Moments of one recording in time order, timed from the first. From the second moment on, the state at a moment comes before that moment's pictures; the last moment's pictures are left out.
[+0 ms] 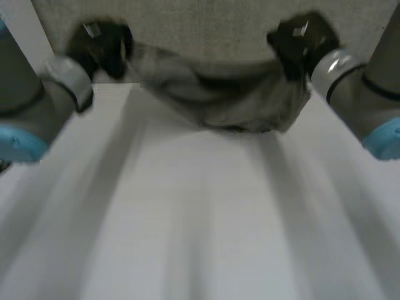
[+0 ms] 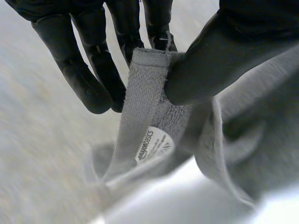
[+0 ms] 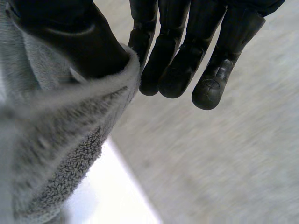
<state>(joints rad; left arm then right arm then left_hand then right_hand) 4.37 -2.00 -1.12 3.16 -1.40 3.31 1.99 -1.07 0.90 0.19 1.44 2.56 1.46 1.52 1.55 1.52 1.50 1.35 1.33 1.34 1.34 1.17</state>
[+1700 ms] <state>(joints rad) 4.42 -2.20 -1.20 3.14 -1.31 3.58 1.99 -1.19 1.30 0.25 1.40 2.52 0.41 0.42 0.42 0.41 0.42 1.35 1.33 1.34 1.34 1.17</state>
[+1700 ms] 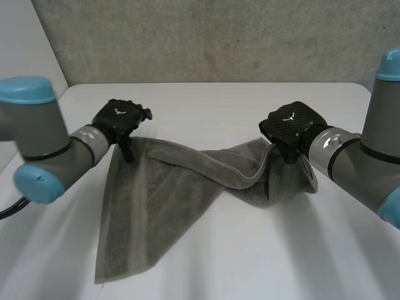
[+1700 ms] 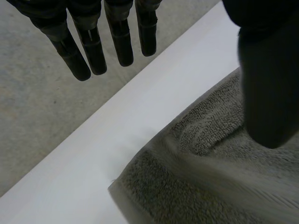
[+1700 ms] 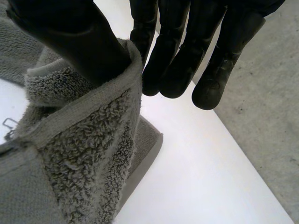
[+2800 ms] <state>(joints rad) 4.25 -2.84 -0.10 2.60 -1.35 3.58 1.97 -1.22 1.32 0.20 1.39 2.52 1.44 1.48 1.54 1.52 1.48 1.35 1.33 1.34 1.34 1.17</state>
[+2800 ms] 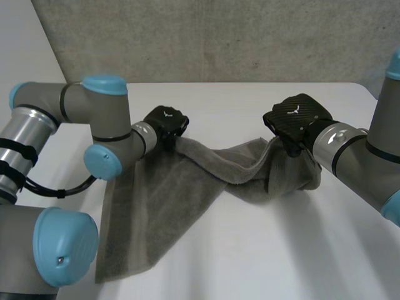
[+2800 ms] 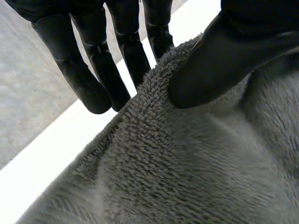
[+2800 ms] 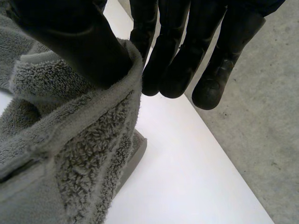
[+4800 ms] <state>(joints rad) 4.42 -1.93 -1.69 3.31 -1.38 4.00 1.97 -1.12 1.23 0.54 1.42 2.29 1.45 1.49 1.55 1.52 1.48 1.35 1.33 1.34 1.34 1.17</state>
